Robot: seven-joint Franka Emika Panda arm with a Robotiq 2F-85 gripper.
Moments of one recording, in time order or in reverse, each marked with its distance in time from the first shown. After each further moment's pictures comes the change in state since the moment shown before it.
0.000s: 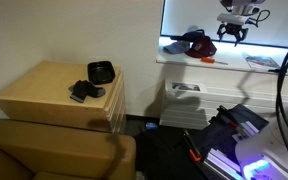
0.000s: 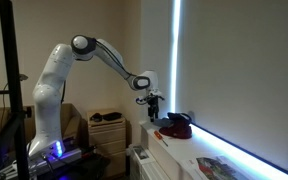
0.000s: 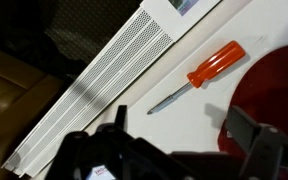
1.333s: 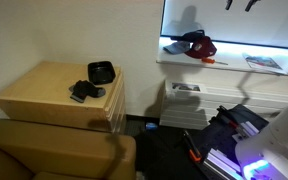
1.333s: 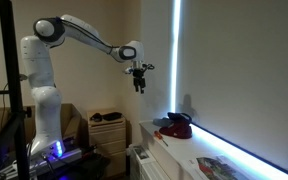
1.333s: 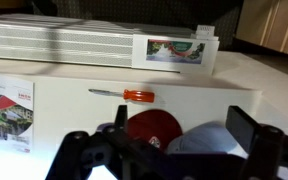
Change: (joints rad) arm 0.070 -0.519 0.054 -0.115 -0.110 -0.348 -0.715
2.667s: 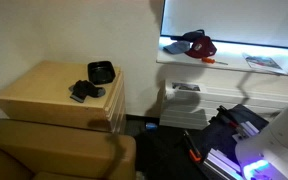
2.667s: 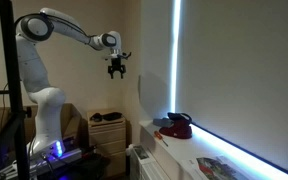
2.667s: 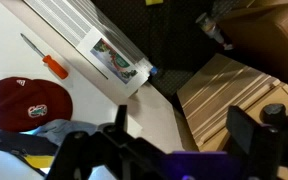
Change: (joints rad) arm 0.222 -0.245 0.220 0.002 -0.061 -0.313 -0.263
